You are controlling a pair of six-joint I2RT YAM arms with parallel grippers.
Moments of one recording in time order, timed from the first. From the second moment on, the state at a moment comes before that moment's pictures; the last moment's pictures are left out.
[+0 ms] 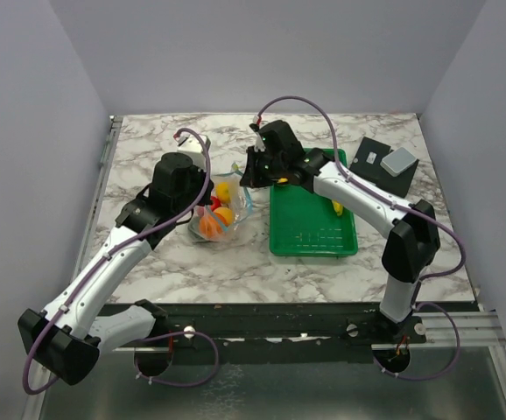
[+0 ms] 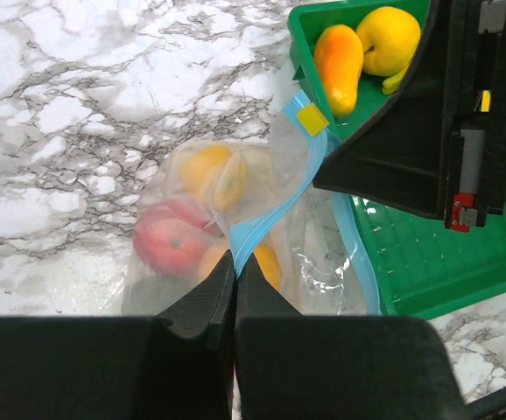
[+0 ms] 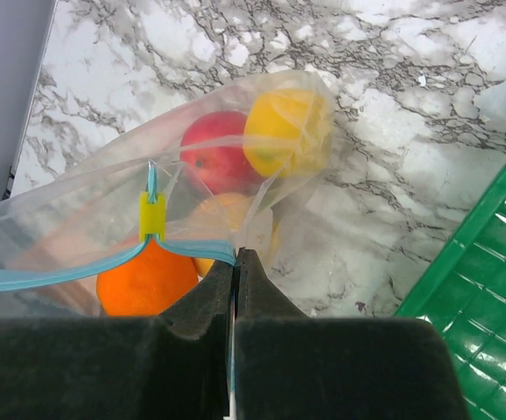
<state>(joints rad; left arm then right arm) -0.52 1.07 1.09 -0.49 -0.10 -0.24 0.74 1.82 1.65 -0.51 -0.12 0.46</state>
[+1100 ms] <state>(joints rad) -0.52 1.01 0.87 -0.27 -0.12 -0.25 0.74 1.71 1.54 -0.53 -0.09 0.47</state>
